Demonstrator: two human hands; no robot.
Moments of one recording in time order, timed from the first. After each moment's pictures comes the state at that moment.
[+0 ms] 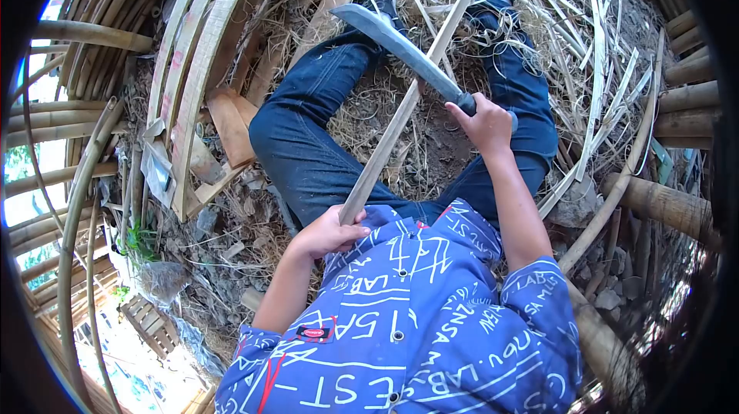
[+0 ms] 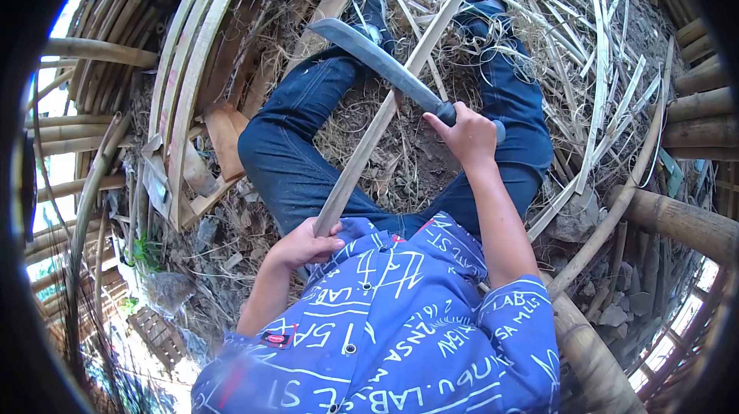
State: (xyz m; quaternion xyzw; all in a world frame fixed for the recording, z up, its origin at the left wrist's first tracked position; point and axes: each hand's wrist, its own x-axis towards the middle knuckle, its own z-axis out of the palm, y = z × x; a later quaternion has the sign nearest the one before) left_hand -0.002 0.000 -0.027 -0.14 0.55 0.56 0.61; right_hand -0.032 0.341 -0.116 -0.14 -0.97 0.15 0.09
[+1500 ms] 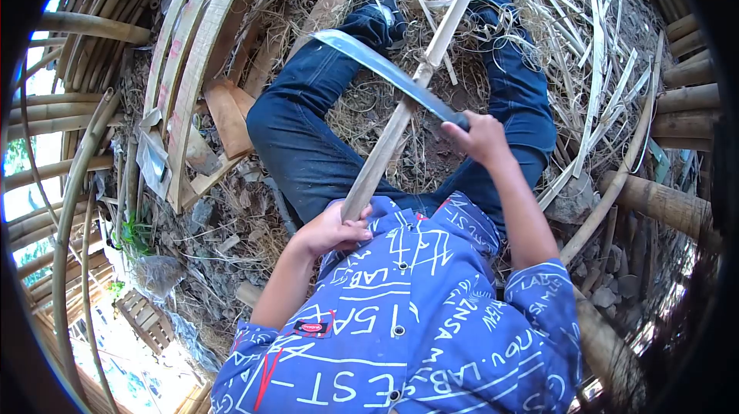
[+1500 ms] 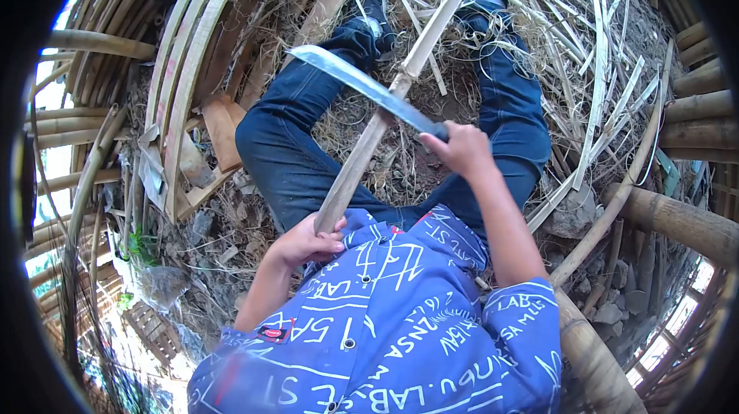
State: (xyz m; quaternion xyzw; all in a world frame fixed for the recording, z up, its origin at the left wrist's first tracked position) left_hand 0.006 0.002 -0.028 -0.10 0.44 0.63 0.63; right_hand -0.007 0.338 -0.105 -0.12 -0.95 0.27 -0.10
